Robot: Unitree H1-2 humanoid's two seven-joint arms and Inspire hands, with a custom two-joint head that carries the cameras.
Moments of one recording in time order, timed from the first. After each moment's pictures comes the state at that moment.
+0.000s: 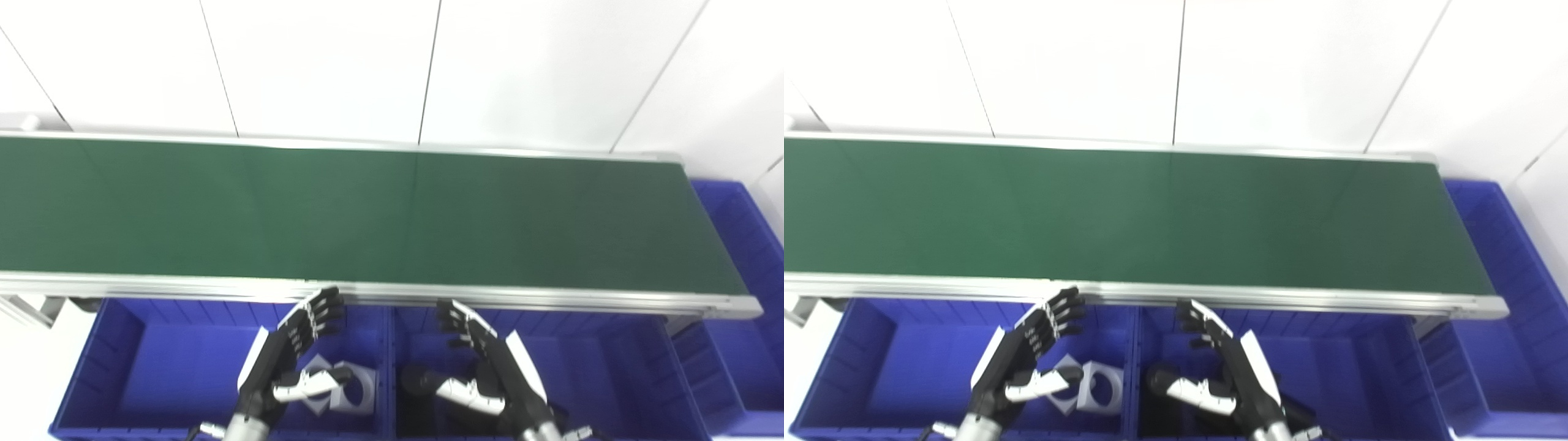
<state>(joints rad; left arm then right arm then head) 0.24 0.01 -0.15 0.13 -0.04 -0.35 -0.19 0.23 -0.11 0.23 -0.07 -0.30 -0.17 0.07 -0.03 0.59</state>
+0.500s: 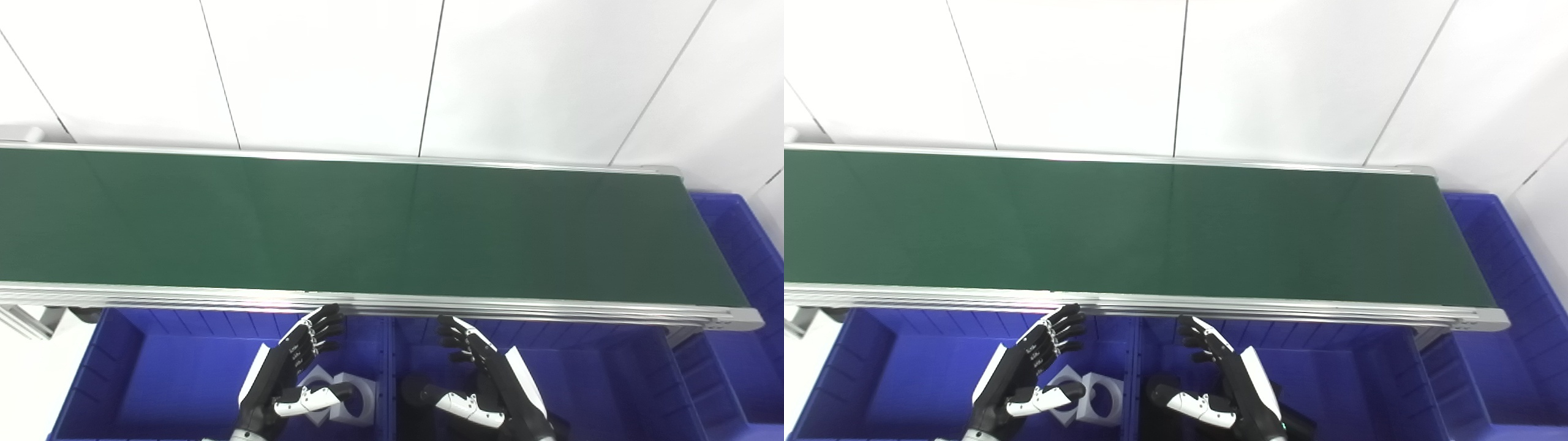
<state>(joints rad) 0.23 0.01 -0.15 0.15 -0.04 -0.37 -0.20 0.23 -0.11 0.24 -0.06 -0.30 -0.17 0.06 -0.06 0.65</state>
